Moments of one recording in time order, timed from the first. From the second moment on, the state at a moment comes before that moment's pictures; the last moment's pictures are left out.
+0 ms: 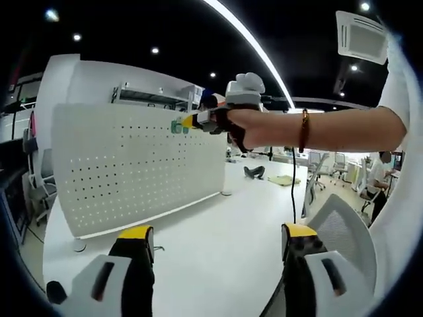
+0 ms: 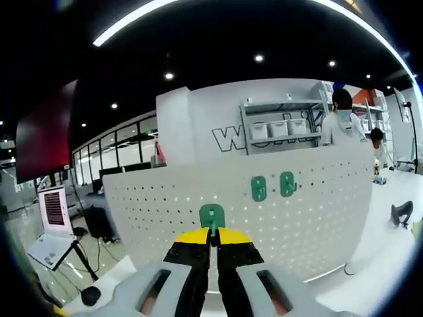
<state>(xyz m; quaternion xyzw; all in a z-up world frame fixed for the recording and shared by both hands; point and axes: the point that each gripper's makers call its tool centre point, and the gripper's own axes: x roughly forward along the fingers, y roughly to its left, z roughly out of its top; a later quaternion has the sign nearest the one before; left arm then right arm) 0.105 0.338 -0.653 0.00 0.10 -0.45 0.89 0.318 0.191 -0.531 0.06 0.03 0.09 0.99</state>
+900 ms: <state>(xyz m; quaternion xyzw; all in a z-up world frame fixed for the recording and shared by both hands) 0.120 0.349 -0.659 0.00 0.11 -0.45 0.89 0.366 0.193 -0.507 0.04 0.02 0.08 1.00</state>
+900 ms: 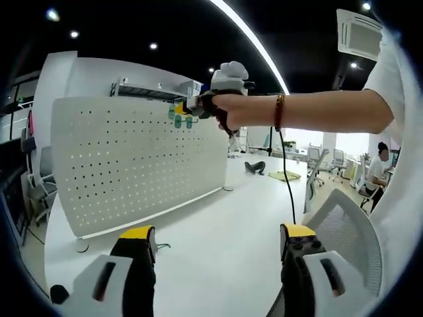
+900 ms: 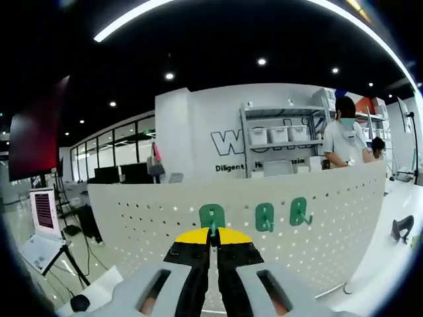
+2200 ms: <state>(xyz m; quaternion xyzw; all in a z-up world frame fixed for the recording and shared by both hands) 0.130 0.355 -0.663 0.01 0.12 -0.44 0.89 0.411 0.184 -0.528 0.04 0.05 0.04 1.00</state>
